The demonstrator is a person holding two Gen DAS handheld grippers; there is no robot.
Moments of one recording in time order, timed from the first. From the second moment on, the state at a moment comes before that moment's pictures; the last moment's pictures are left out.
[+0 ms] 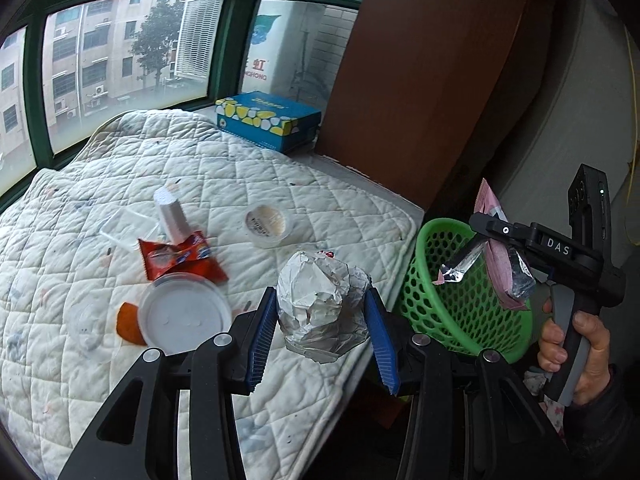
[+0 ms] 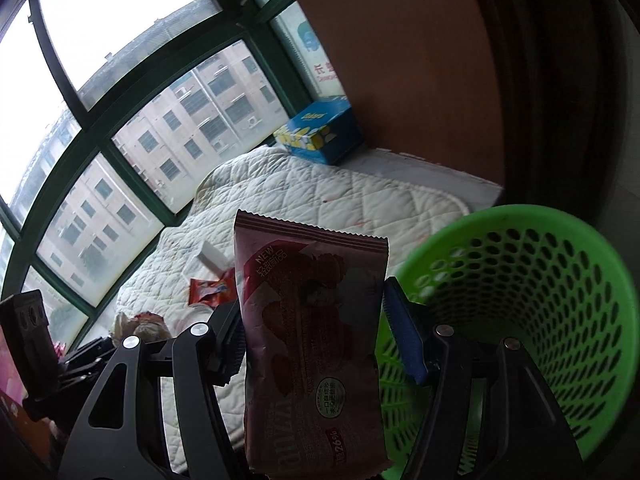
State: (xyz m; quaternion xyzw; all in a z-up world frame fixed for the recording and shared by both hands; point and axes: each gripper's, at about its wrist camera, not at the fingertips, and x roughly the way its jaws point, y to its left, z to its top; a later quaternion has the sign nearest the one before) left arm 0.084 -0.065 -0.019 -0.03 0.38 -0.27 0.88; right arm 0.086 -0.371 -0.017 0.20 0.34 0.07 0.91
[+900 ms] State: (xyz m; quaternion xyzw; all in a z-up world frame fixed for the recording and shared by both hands) left arm 0.088 -0.224 0.006 0.05 0.38 -0.37 0.85; right arm 0.003 -0.493 -0.016 0.23 0.29 -0.06 0.93
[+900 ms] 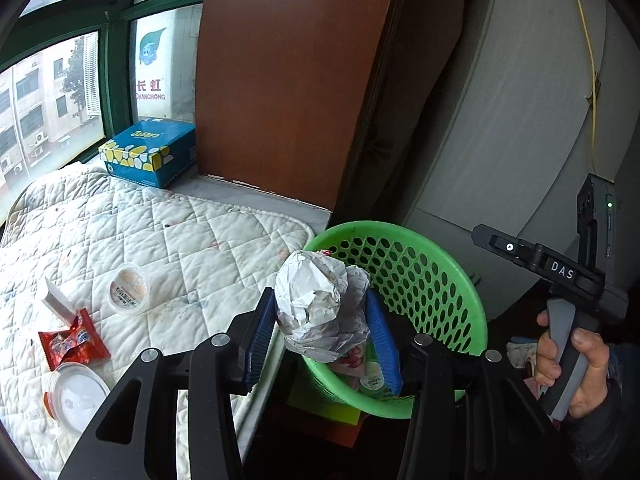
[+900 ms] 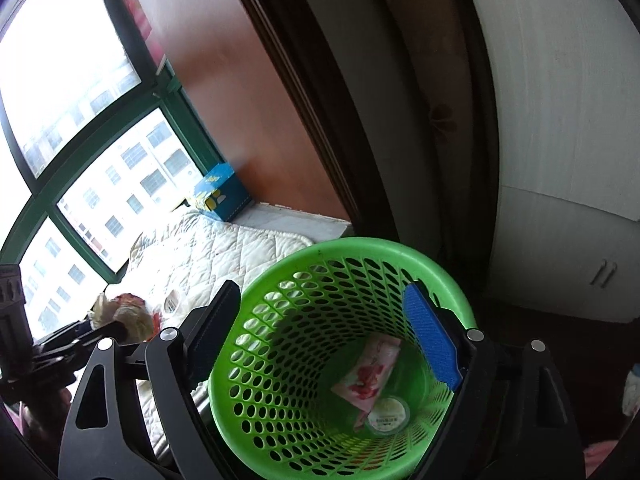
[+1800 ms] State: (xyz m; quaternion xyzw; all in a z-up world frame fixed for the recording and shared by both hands) left arm 0.085 -0.224 0.001 0.04 0.38 -0.34 0.86; right arm -0.013 -0.479 -0.003 0.23 0.26 -0.05 0.94
